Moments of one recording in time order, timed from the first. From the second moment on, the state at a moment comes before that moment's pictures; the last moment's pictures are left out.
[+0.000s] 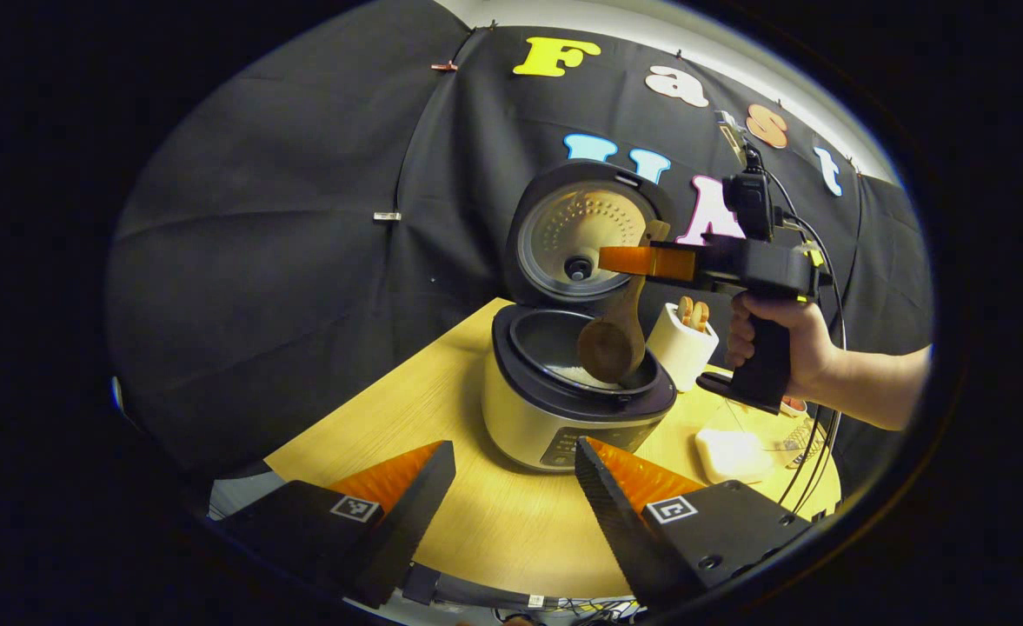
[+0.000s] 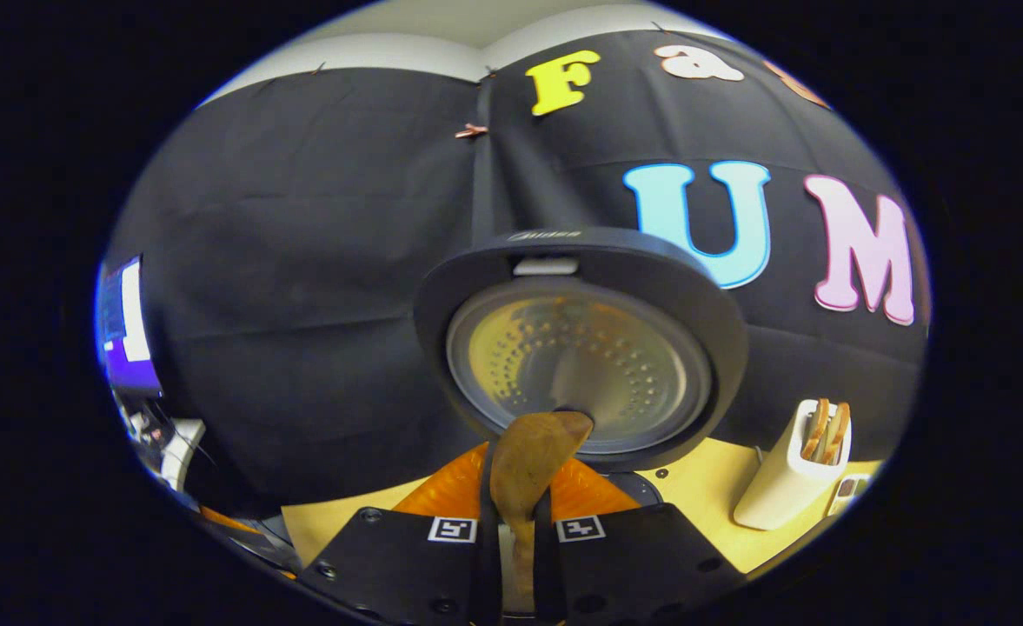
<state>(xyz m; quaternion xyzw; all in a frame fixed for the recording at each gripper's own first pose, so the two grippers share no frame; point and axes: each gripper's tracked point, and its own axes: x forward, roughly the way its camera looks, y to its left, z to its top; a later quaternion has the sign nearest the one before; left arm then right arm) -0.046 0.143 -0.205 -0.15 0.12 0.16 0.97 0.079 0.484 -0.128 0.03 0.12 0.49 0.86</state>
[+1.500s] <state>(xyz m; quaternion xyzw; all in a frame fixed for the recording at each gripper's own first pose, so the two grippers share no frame) 0.071 -0.038 -0.104 -0.10 0.08 0.09 0.99 0.222 -0.047 -0.104 0.16 0.15 0.14 0.97</state>
